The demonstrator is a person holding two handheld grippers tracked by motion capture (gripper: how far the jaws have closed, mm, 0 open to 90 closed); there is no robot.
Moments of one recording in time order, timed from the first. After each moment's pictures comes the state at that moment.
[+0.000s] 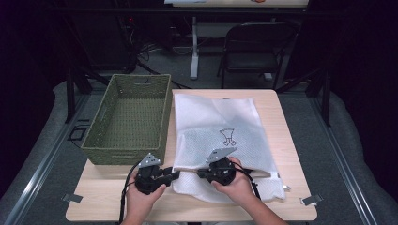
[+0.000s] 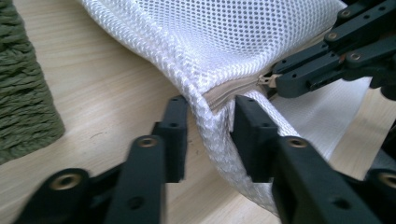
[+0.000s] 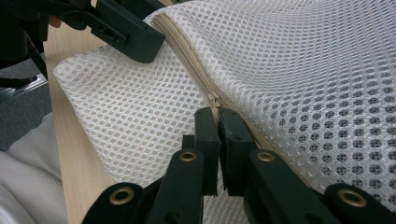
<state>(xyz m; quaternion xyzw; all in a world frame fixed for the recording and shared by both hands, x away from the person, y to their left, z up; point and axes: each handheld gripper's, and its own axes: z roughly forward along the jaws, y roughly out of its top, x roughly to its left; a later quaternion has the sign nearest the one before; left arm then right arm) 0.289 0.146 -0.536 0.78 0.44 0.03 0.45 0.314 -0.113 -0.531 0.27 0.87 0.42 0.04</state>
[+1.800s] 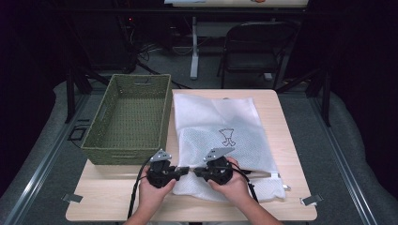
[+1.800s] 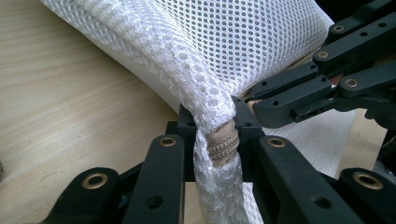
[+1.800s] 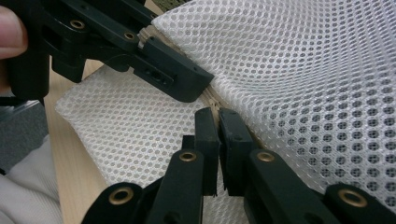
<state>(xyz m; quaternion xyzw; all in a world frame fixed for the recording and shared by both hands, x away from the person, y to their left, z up) 0.305 0.118 -0.540 0.78 0.42 0.02 0.45 0.315 -0.105 -0.533 0.29 0.85 0.43 0.04</state>
